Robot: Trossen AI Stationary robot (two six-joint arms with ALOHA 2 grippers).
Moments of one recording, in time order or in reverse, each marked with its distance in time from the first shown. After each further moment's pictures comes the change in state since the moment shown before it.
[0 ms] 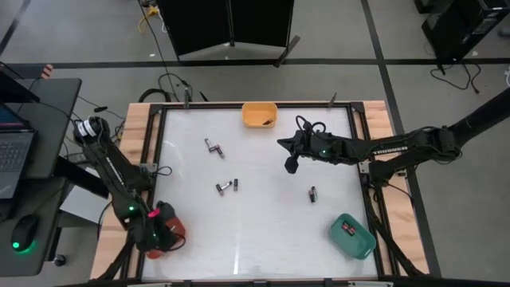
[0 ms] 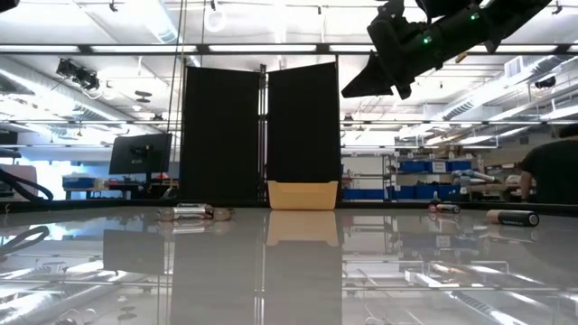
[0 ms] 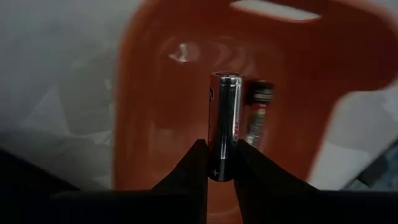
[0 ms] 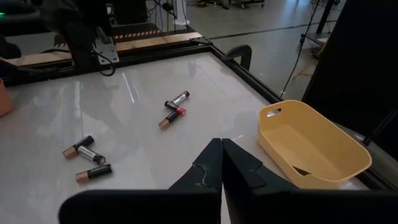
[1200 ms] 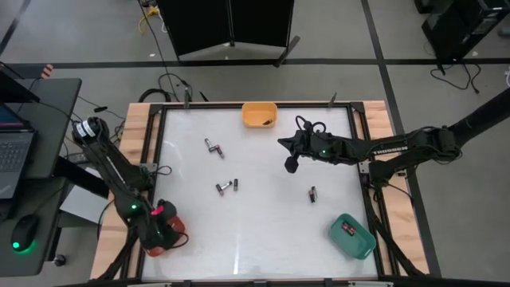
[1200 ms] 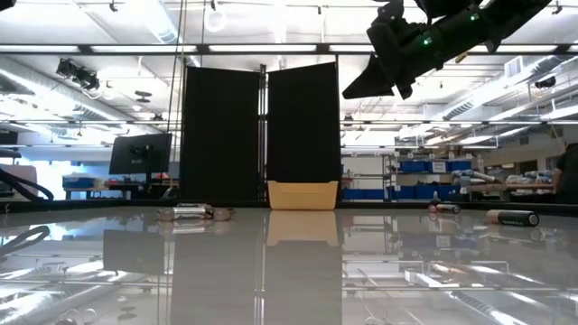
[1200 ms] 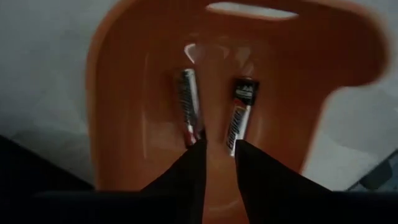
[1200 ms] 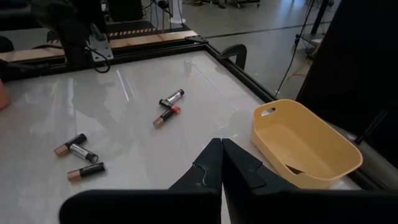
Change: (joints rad) left arm 0.053 0.002 0.032 -0.058 0.044 0.046; right arm 0.000 0.000 0.000 -0.006 0.019 -0.017
